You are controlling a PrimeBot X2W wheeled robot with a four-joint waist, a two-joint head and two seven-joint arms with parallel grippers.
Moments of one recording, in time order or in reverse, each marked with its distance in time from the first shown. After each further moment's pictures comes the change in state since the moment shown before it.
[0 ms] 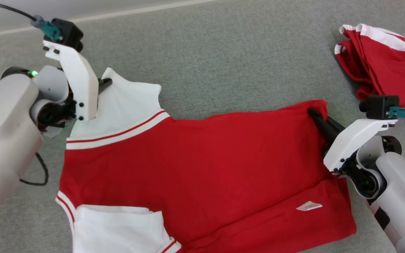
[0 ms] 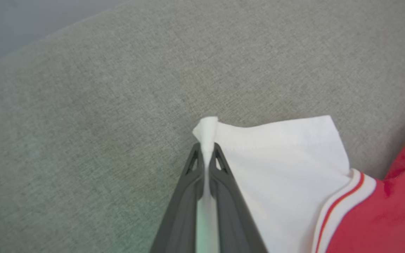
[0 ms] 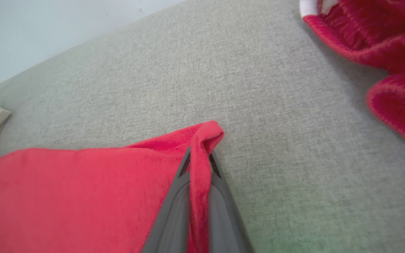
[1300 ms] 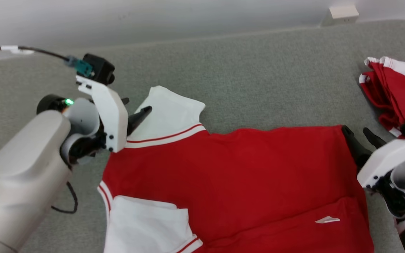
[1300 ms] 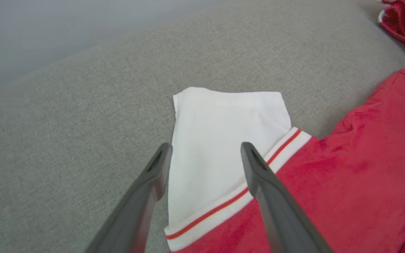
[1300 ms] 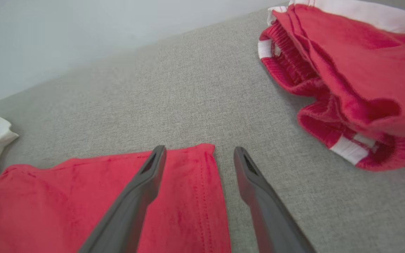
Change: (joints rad) left arm 0.268 -0.040 0.258 -0.256 0.195 0.008 0.000; right arm 0.234 0.026 -0.447 -0.139 -0.322 0.000 0.130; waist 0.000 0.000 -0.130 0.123
